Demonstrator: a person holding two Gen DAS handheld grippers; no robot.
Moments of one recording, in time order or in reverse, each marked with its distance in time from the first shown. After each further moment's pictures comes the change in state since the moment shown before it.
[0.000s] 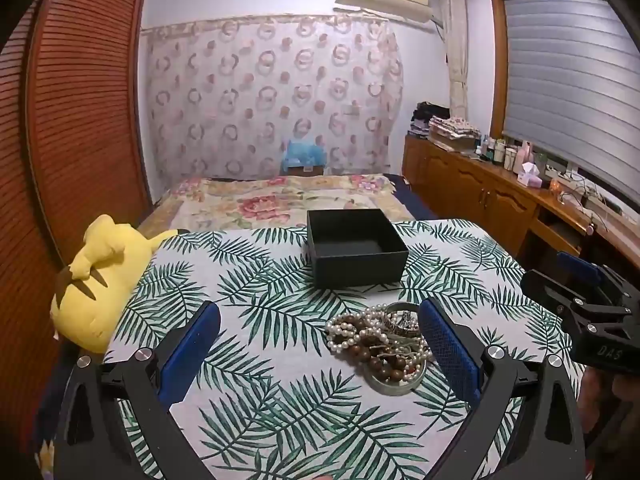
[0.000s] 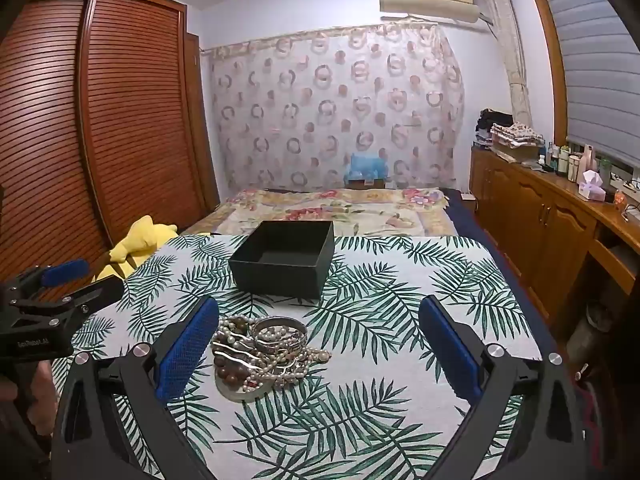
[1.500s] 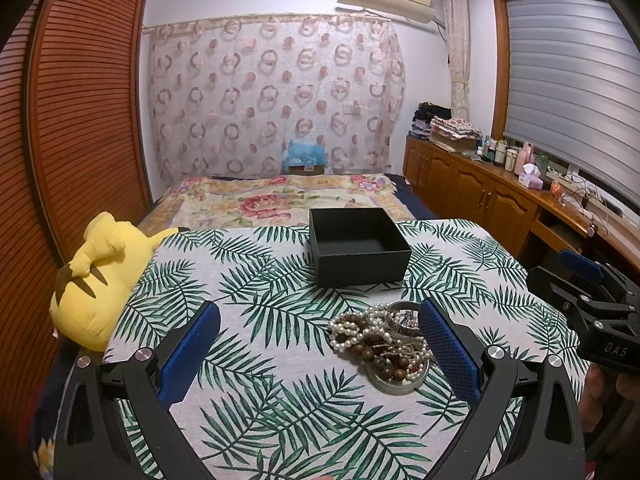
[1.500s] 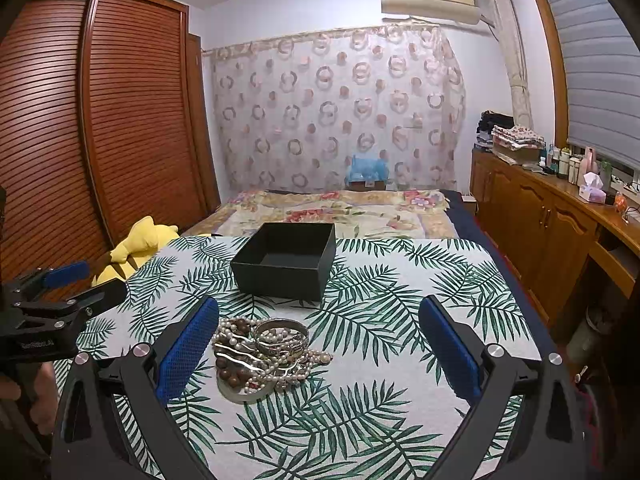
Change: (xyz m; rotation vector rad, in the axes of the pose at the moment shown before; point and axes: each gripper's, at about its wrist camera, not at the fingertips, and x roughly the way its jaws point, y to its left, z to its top) left arm -0.007 0.004 0.003 -0.004 -0.002 0.002; right arm -0.003 0.004 0.001 -0.001 -0.006 0.003
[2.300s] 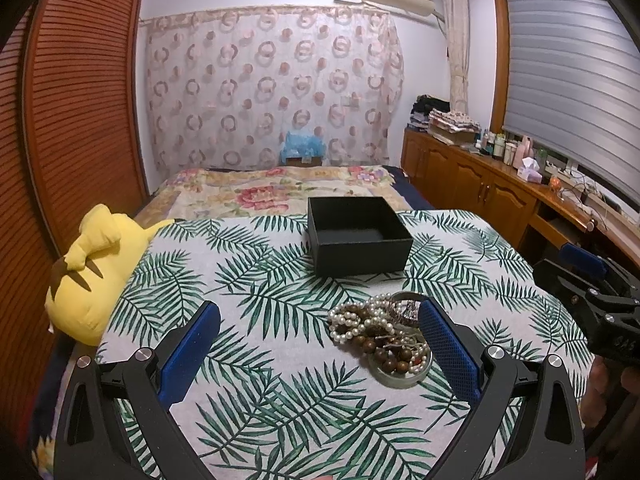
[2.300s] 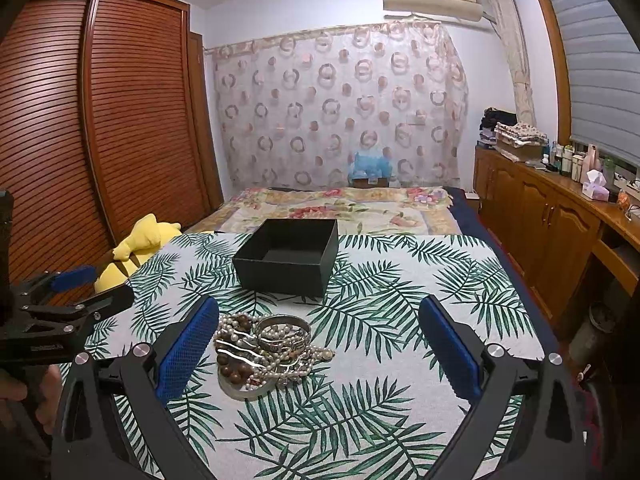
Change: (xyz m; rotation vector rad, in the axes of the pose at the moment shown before) left arm 0.013 0.003 -0.011 -0.004 0.035 -0.008; right arm 0.003 0.000 -0.001 -0.002 0.013 0.020
